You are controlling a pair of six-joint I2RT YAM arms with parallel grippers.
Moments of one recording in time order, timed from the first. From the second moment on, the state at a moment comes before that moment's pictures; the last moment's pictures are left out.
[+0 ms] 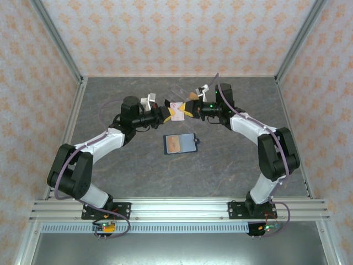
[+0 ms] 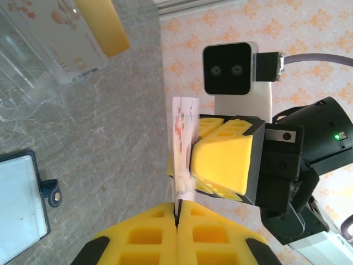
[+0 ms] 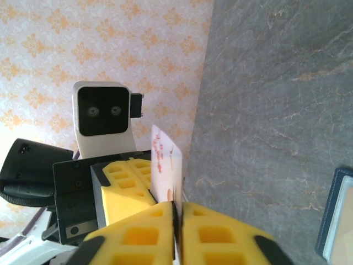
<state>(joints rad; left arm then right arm) -0.33 1.52 0.87 0.34 0.73 -1.17 0.35 1.72 1.13 0.18 -1.01 0.99</state>
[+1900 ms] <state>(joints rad) -0.31 1.51 1.02 -0.60 0.17 -0.75 0.40 2.27 2.20 -1.07 -0.18 -0.37</state>
